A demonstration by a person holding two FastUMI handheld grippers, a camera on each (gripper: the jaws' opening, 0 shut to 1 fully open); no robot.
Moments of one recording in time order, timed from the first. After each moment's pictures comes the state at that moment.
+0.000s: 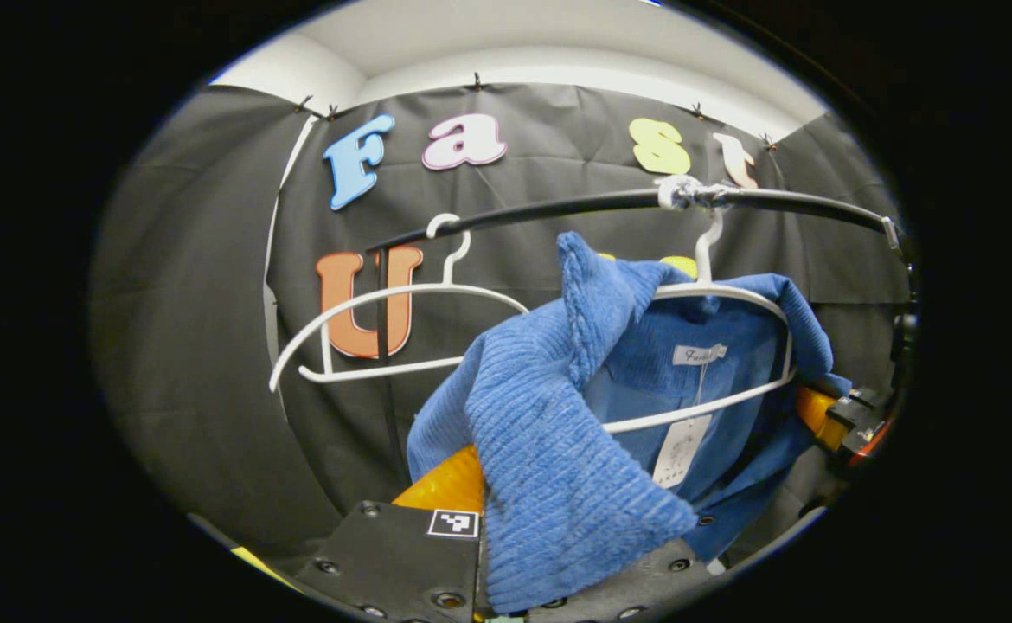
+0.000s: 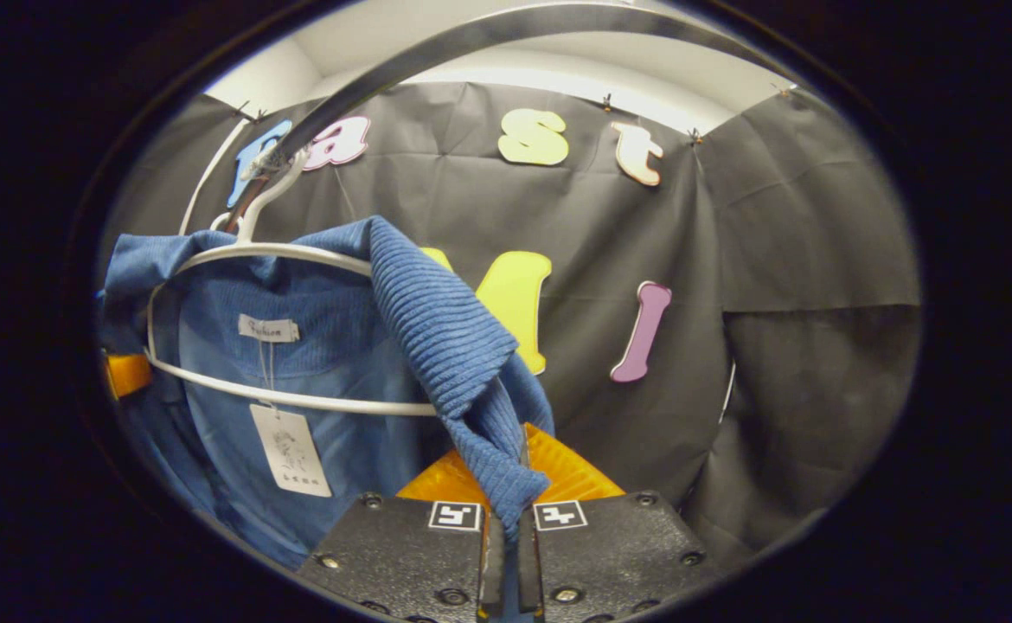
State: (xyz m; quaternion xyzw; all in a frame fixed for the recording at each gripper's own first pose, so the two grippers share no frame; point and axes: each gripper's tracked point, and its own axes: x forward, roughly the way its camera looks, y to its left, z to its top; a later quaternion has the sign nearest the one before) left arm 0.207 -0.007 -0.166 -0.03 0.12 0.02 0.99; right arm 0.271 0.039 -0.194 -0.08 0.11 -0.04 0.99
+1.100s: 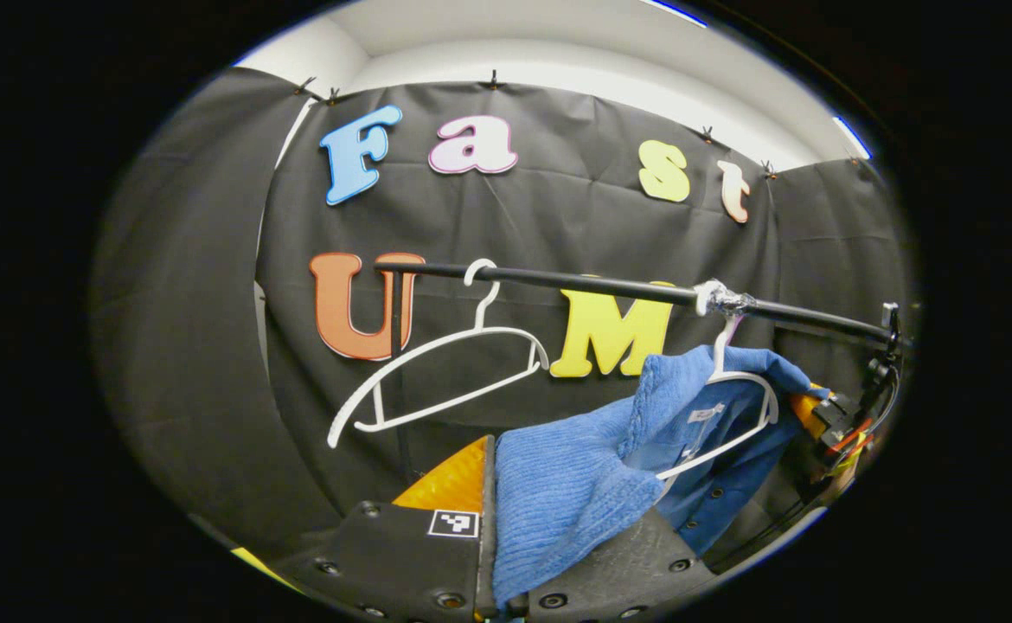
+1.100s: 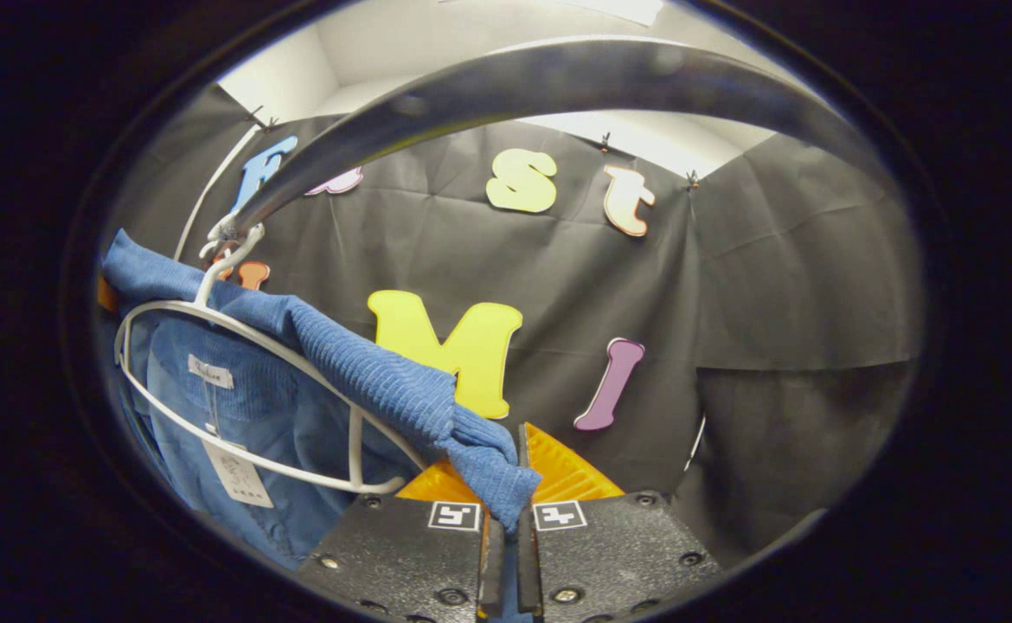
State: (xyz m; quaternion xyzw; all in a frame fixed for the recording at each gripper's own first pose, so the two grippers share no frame) left arm 0.194 0.052 -0.107 -0.08 0.17 -0.05 0.98; right arm 0.277 -0.005 -0.126 -0.12 0.06 -0.02 0.99
